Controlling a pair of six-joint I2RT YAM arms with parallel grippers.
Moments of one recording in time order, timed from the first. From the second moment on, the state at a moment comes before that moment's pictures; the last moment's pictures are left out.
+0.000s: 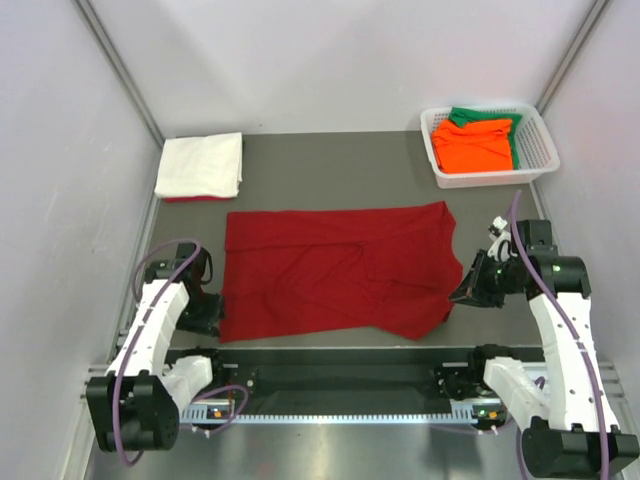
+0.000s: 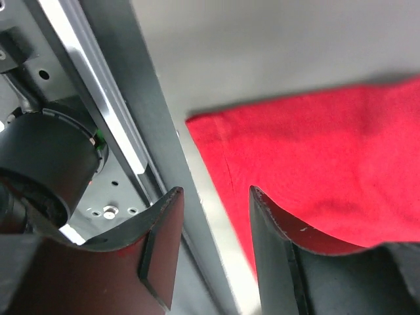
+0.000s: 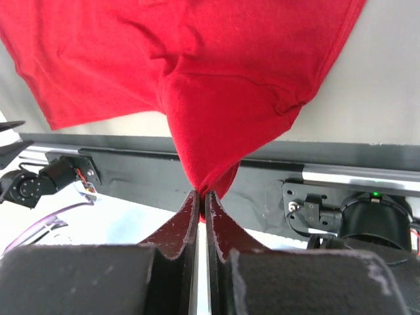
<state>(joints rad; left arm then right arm) 0.03 1.00 0.72 -1.27 -0.11 -1.37 -0.04 0.82 0.97 -1.32 -0.43 0.37</state>
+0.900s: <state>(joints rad) 0.03 1.12 0.56 -1.11 -0.14 -1.57 -0.03 0.83 1.04 -1.31 -0.44 0.36</state>
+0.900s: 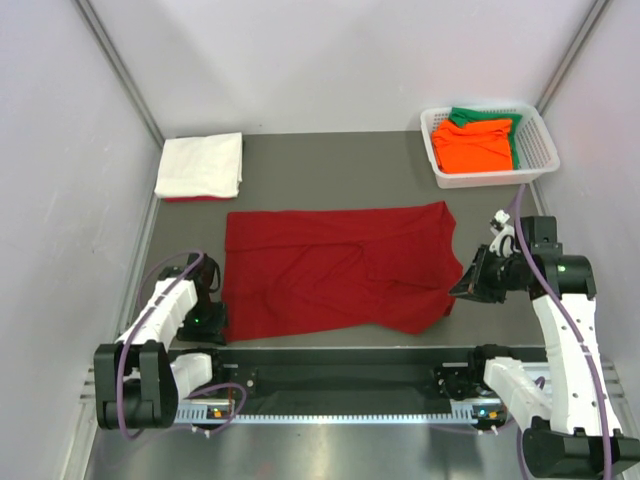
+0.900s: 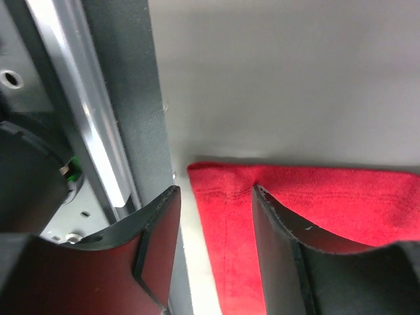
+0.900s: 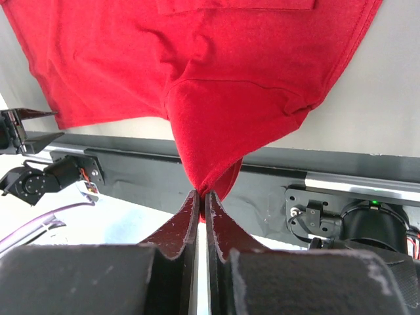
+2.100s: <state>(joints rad) 0.02 1.12 0.62 -1.11 -0.13 -1.45 -0.02 0.86 1.14 -1.35 -0.36 0.33</state>
